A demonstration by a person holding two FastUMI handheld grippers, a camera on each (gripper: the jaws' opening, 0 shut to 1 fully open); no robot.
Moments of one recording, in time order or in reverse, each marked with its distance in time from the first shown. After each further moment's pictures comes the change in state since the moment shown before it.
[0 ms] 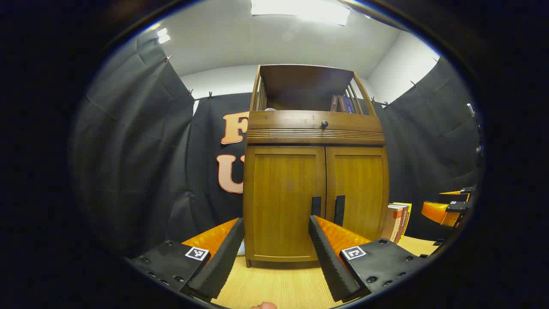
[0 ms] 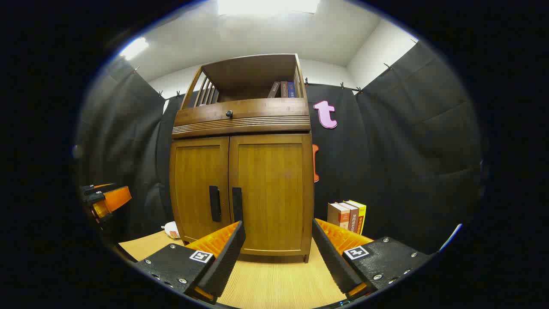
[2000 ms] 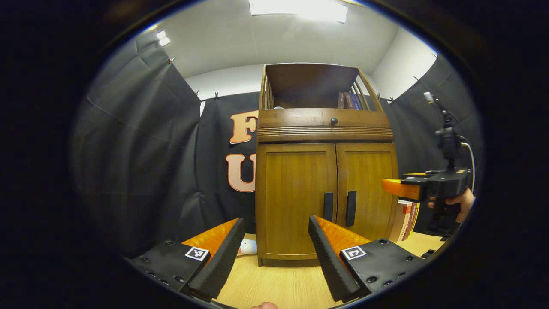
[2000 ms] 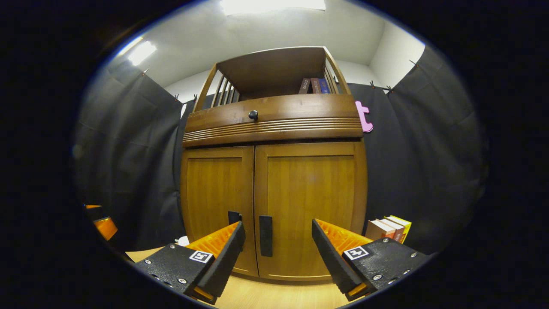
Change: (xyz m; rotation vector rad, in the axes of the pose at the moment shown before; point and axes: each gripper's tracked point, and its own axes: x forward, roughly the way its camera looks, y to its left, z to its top) left arm 0.000 0.008 -0.004 0.025 0.009 0.069; right arm 0.153 0.087 0.029 0.038 -0.009 0.189
